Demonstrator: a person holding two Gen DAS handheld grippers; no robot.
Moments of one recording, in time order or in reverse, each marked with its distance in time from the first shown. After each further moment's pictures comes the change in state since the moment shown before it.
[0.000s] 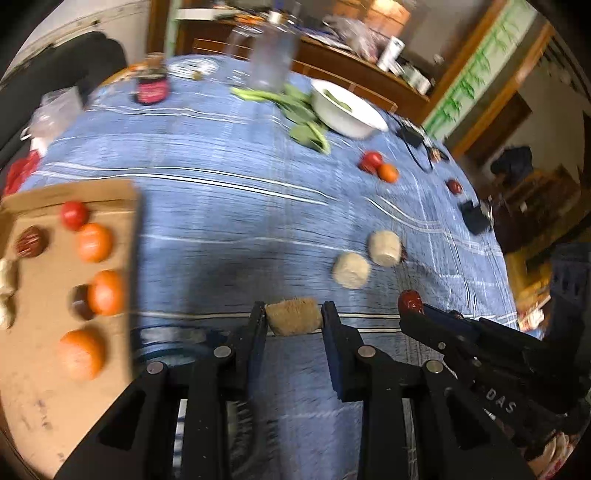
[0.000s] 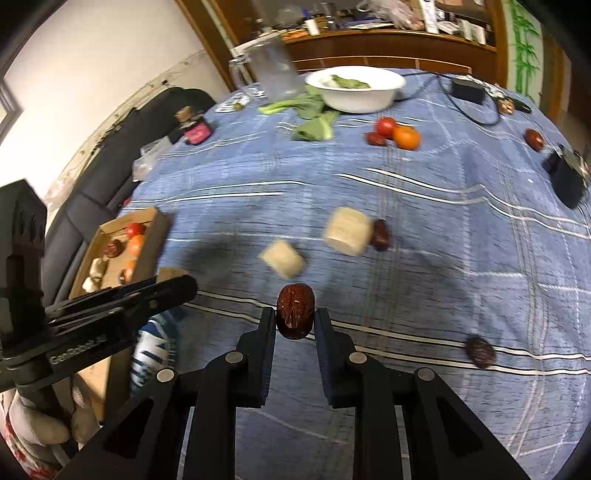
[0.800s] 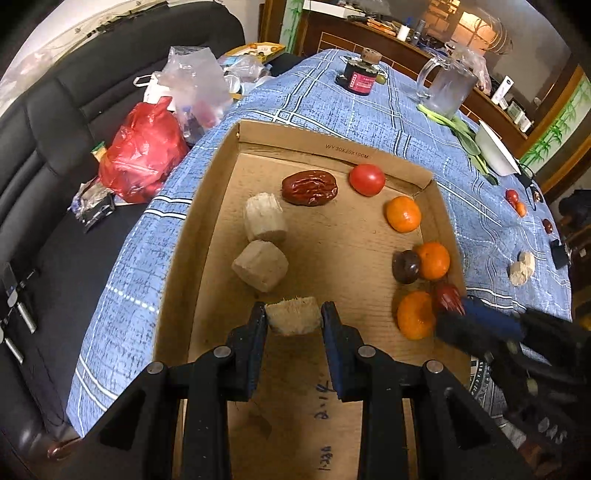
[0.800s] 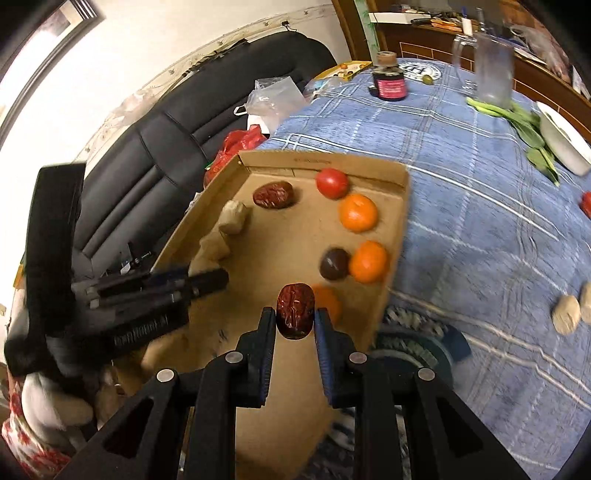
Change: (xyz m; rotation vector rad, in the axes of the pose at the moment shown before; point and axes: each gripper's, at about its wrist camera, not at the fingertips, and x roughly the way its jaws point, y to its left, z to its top) left arm -0.070 0.203 -0.033 -0.178 0.028 0.245; right arm 0.094 0.227 0.003 -0.276 0.136 0.174
